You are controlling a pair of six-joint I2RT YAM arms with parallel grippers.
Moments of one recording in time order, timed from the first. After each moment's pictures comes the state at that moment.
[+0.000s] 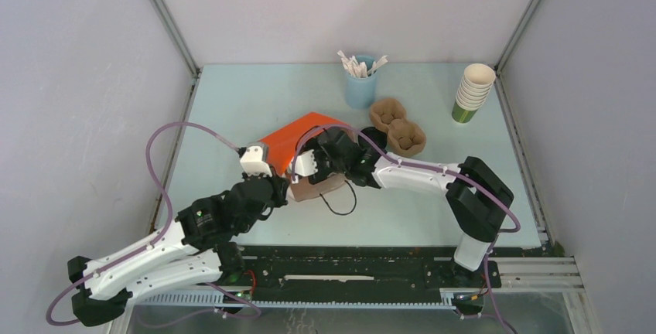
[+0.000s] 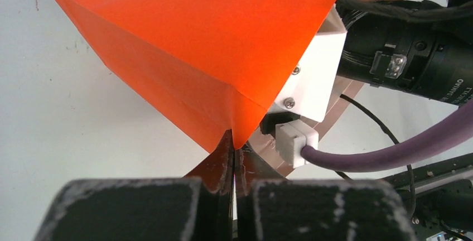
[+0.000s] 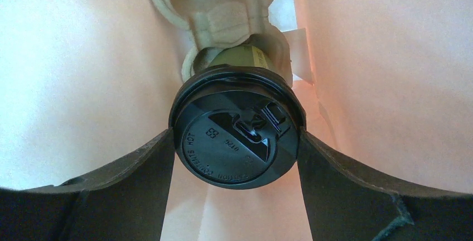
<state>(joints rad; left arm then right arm) -1.06 0.65 0.73 -0.65 -0.63 -0.75 0.95 1.76 1.19 -0.03 0.04 -1.08</state>
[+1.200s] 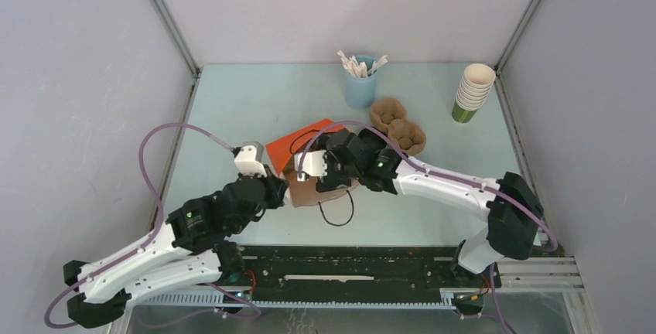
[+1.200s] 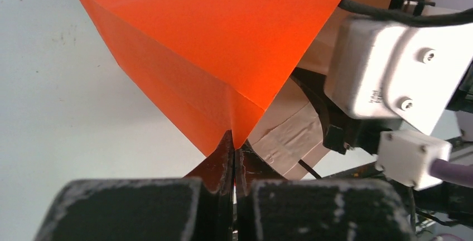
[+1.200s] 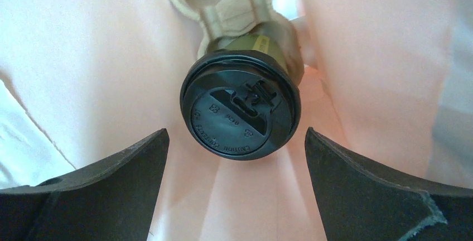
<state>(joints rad) -1.06 0.63 0.76 -0.70 -0.59 -0.78 1.01 1.57 1.19 -0.31 0.12 -0.85</state>
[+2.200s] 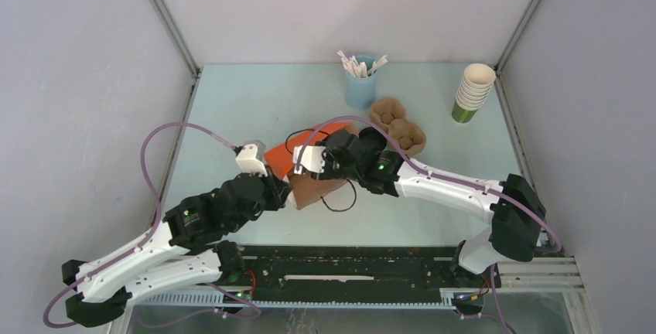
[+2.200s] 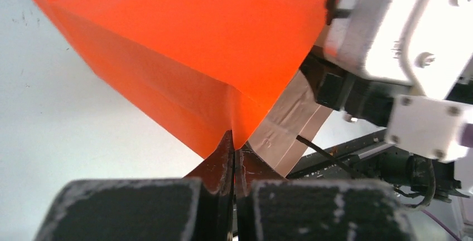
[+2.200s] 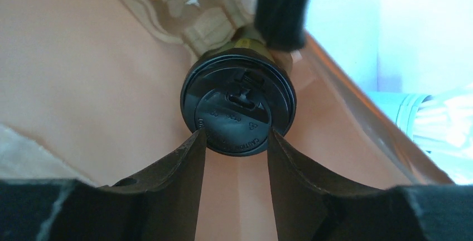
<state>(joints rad) -1.06 0.64 0.81 -0.74 -0.49 -0.84 1.03 1.53 1.19 -0.29 0.15 -0.68</state>
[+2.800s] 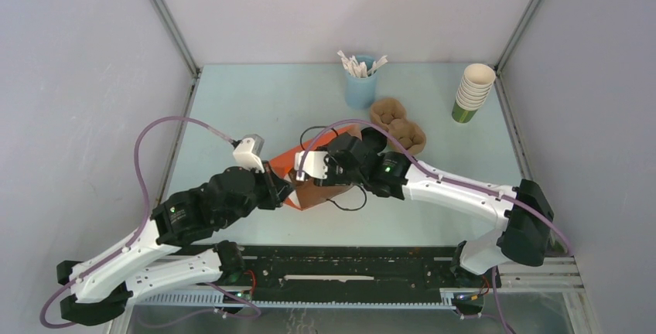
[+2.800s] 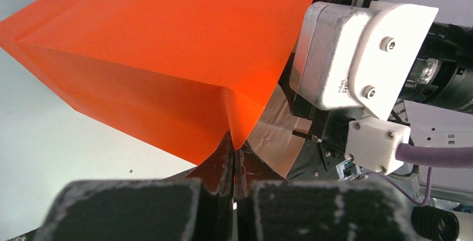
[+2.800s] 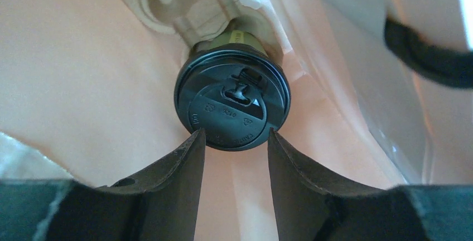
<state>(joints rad) -1.06 0.67 0.96 -0.83 -0.39 -0.84 1.07 1.48 1.22 -0.40 0.14 -0.67</state>
